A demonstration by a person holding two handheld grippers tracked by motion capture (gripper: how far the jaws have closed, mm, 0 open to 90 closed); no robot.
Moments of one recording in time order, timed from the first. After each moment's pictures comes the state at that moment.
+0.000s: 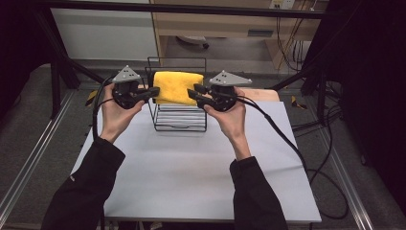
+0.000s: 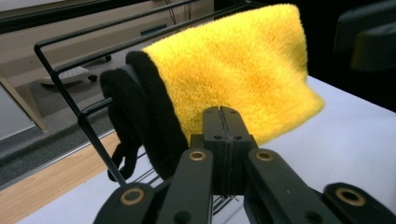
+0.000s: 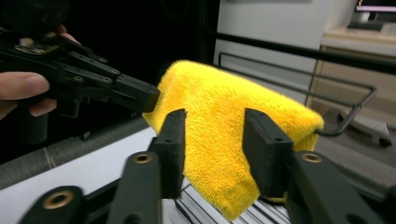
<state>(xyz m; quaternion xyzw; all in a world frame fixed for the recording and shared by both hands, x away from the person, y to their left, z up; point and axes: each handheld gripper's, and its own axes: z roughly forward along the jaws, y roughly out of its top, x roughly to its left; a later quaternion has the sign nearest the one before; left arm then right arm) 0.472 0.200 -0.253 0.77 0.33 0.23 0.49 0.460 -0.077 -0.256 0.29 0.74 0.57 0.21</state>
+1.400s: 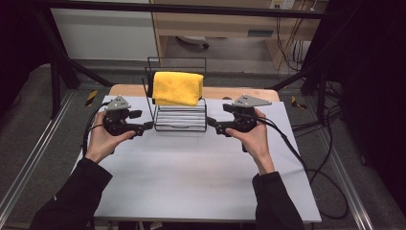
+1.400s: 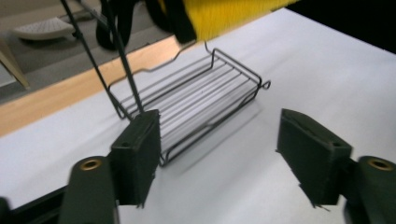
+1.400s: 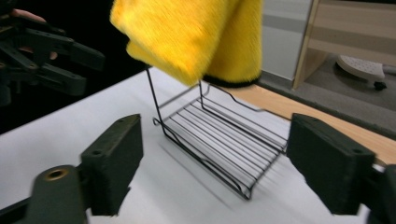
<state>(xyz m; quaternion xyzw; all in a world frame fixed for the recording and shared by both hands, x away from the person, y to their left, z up) 0.440 0.242 -0.326 0.80 0.35 0.18 0.45 0.437 -0.145 -0.308 0.34 0.75 0.53 0.19</state>
